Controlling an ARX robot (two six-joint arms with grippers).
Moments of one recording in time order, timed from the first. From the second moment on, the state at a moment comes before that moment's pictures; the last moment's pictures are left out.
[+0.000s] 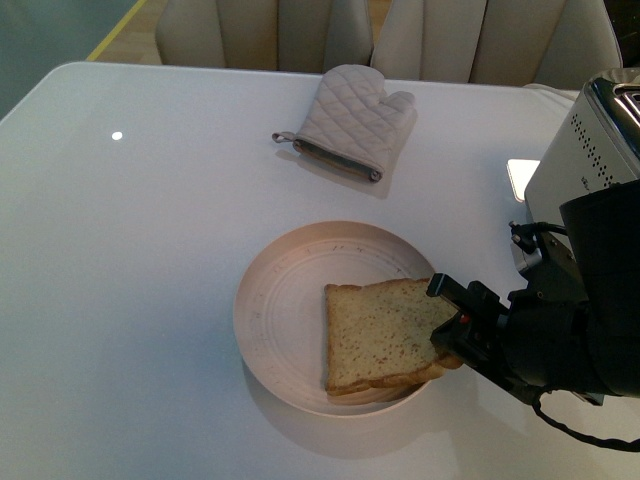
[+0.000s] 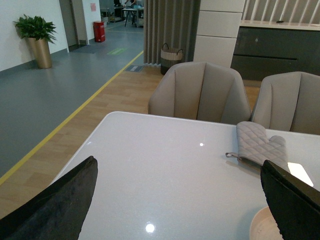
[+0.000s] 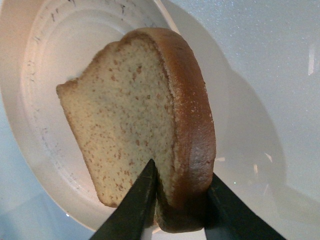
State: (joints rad) left arm 0.00 0.00 0.01 0.00 0.00 -0.01; right arm 0.33 2.12 0.59 0.58 -0.19 0.79
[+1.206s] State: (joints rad) left arm 0.00 0.00 0.01 0.00 0.00 -0.01; right arm -0.03 1.22 0.89 0.01 -0.04 0.05
